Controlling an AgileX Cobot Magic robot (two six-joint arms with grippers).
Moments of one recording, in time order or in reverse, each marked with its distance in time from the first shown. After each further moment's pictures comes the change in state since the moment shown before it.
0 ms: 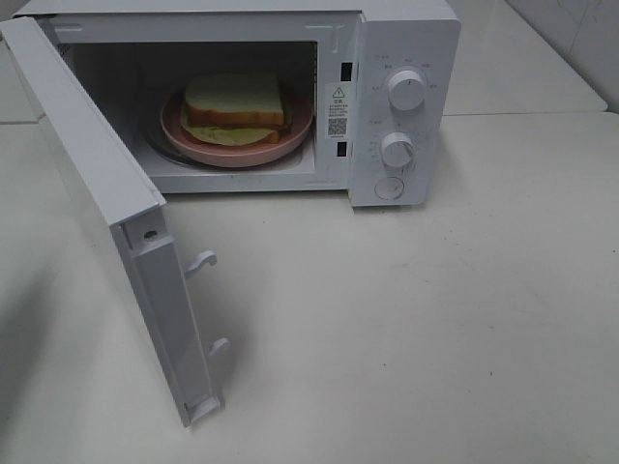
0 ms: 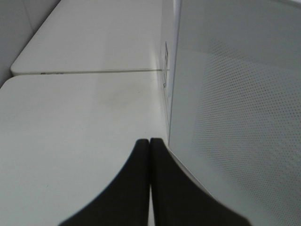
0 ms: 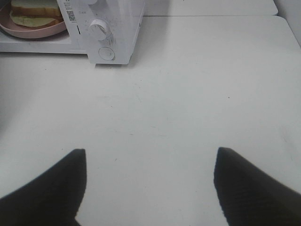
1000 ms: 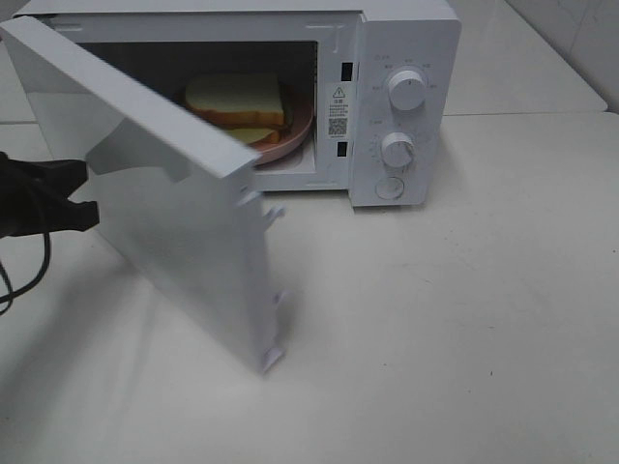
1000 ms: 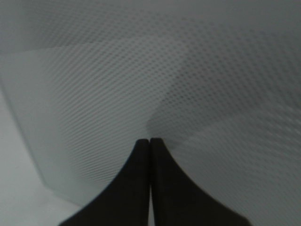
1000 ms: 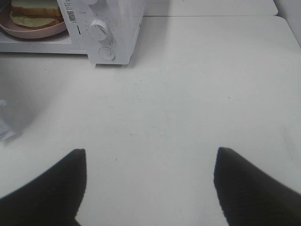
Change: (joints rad) left arm -0.140 0.487 -0.169 0.290 -0.322 -0.144; right arm 0.000 0.000 0.000 0.000 0.000 0.000
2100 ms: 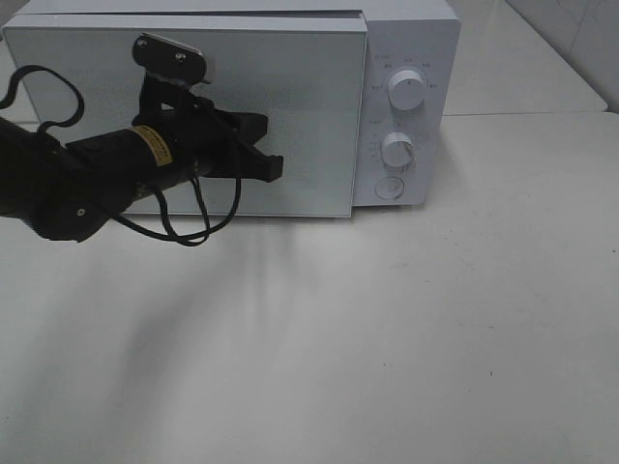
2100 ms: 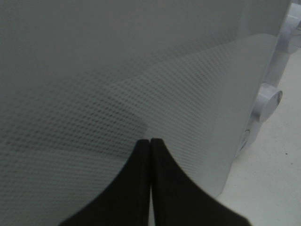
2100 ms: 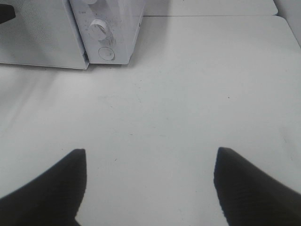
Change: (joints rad) left arm -0.352 0.268 -0.491 -0.117 0.165 0.013; right arm 0.000 0.000 0.000 0.000 0.000 0.000
